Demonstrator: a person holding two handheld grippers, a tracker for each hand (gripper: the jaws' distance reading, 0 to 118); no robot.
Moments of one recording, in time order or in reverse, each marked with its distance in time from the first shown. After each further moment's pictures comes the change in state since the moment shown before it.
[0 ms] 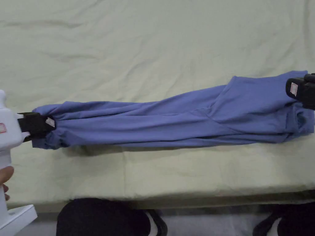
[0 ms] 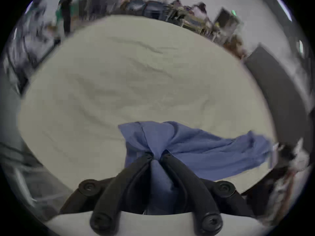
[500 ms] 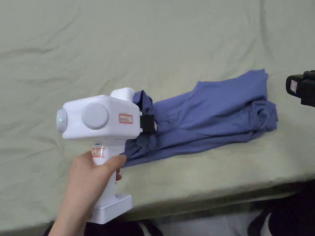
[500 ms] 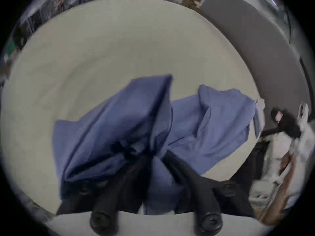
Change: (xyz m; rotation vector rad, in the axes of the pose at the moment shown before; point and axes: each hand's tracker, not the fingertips) left arm 0.239 -0.009 -0.097 -0.266 -0.420 -0.148; right arm 0.075 -0.020 0.031 0.038 -0.064 -0.113
